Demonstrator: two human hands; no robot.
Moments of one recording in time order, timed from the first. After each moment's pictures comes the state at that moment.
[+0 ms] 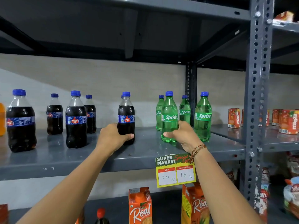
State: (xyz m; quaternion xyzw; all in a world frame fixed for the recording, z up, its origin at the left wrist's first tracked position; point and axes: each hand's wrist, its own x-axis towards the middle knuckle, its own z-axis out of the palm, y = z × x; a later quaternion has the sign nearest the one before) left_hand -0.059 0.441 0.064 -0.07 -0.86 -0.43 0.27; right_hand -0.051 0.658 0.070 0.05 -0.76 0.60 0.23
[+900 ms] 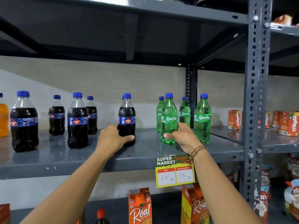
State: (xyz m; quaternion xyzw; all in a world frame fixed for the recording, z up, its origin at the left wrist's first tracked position) left_hand -0.061 0.439 0.061 -0.07 -0.86 -0.43 0.27; right_hand -0.050 0.658 0.069 0.06 -0.75 0.62 0.21
